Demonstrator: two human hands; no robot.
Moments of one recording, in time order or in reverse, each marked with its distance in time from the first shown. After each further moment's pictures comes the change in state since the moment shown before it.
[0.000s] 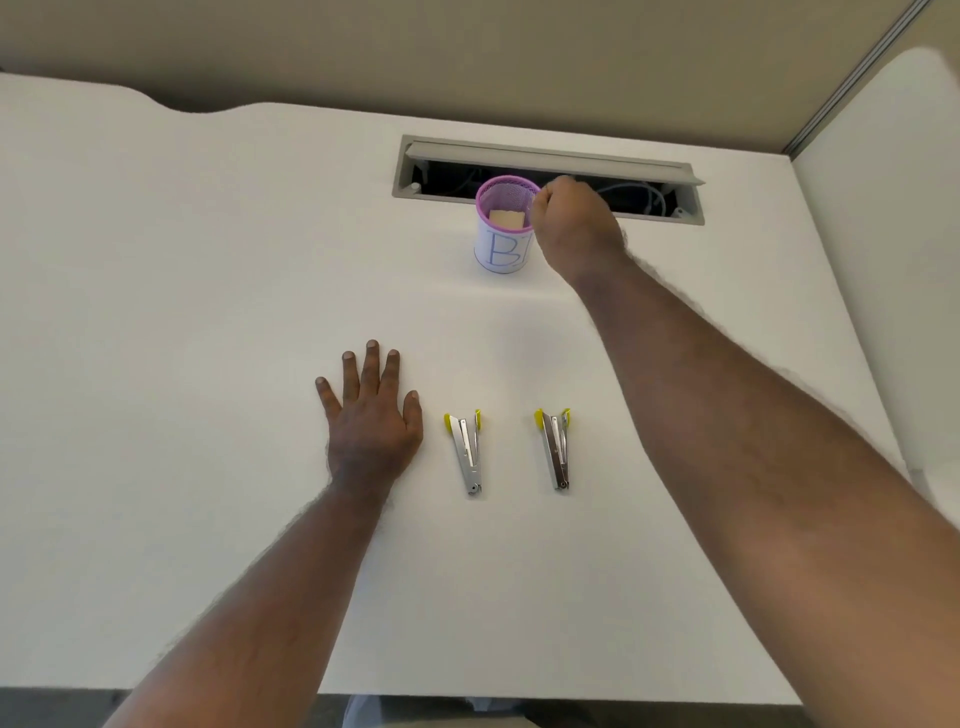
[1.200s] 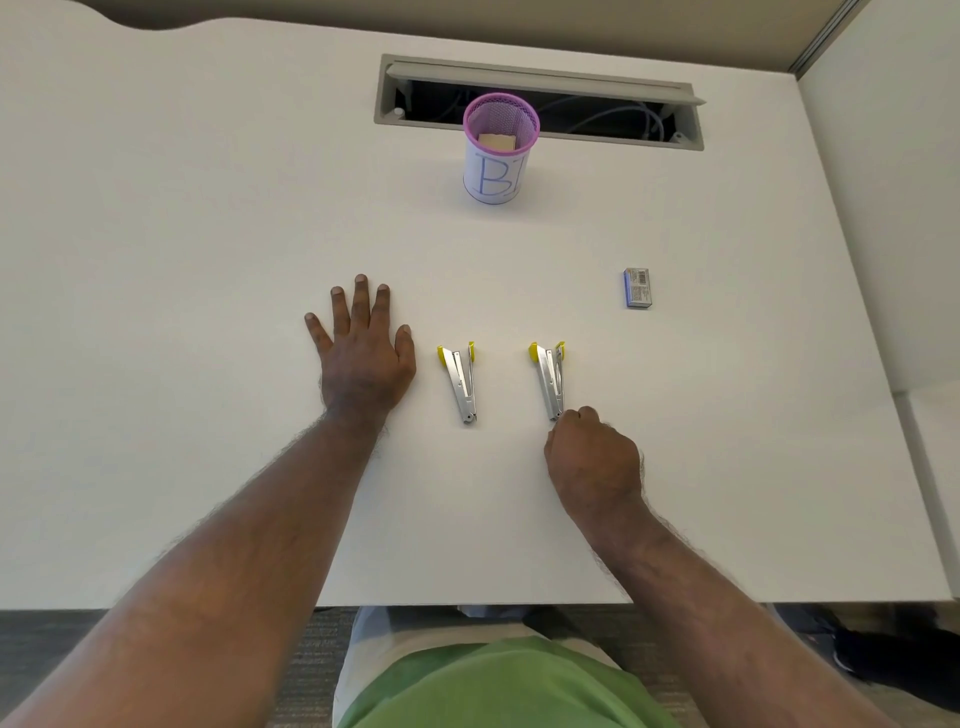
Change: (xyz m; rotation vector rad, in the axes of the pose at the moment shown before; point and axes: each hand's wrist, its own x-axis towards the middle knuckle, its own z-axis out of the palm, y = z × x) left_hand 0.004 -0.005 0.004 -0.008 0.008 0.008; right_hand -0.266 0.107 0.064 -0.650 -0.272 0.003
